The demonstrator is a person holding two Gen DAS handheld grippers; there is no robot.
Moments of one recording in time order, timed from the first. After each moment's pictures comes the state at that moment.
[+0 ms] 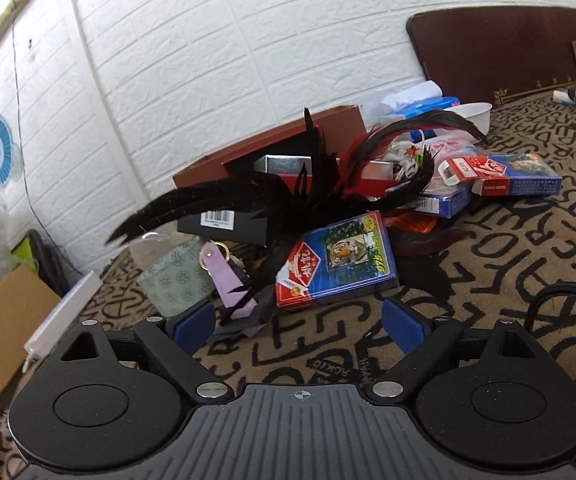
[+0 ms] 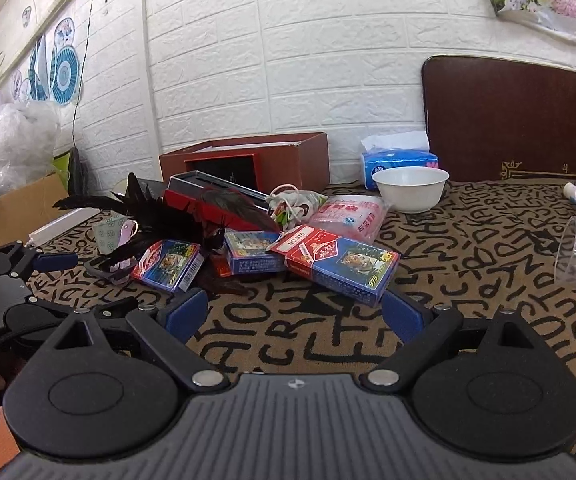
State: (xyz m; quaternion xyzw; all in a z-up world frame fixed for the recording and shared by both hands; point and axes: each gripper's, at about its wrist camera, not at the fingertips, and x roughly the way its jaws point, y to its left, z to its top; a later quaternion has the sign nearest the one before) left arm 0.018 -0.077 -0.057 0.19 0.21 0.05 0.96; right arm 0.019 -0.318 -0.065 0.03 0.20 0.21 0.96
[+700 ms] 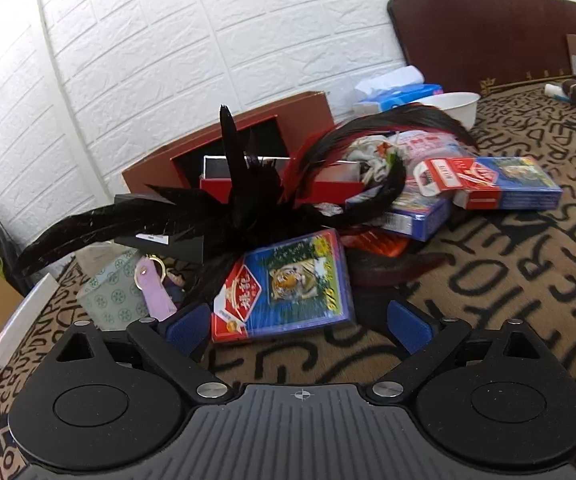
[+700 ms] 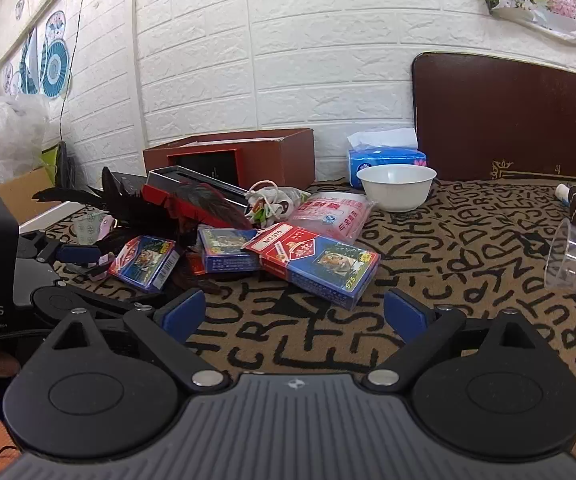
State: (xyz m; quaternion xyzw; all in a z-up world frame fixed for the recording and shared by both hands) left arm 0.071 -0.102 -0.063 0.18 0.25 0.03 0.95; right arm 0.036 -0.326 -0.069 0.02 0.21 0.20 0.96
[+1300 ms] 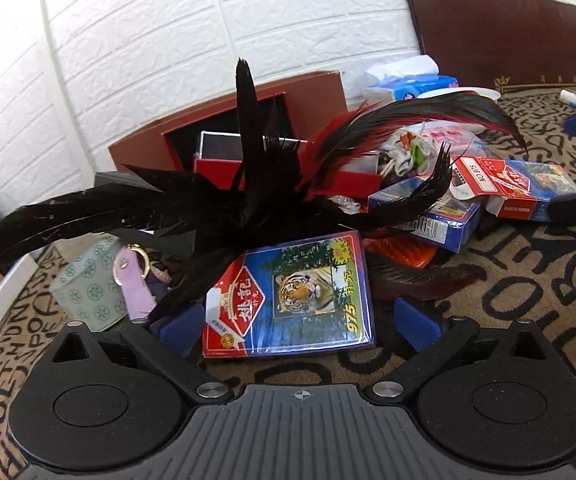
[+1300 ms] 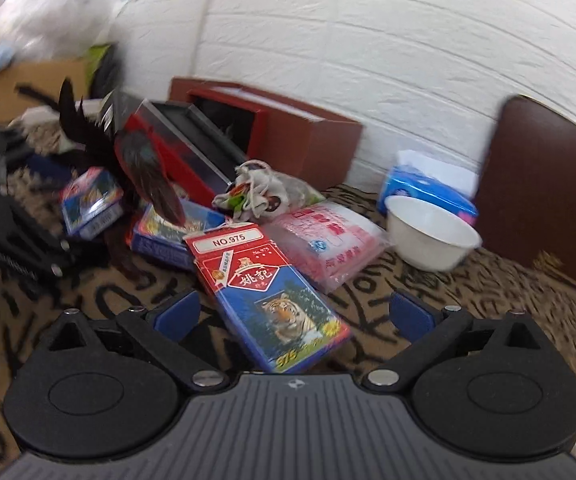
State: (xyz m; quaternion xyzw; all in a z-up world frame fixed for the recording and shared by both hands) left arm 0.100 -0.083 -0.067 0.14 0.28 0.01 0.95; right arm 0.141 -0.320 -0.081 -0.19 0.20 0.30 0.91
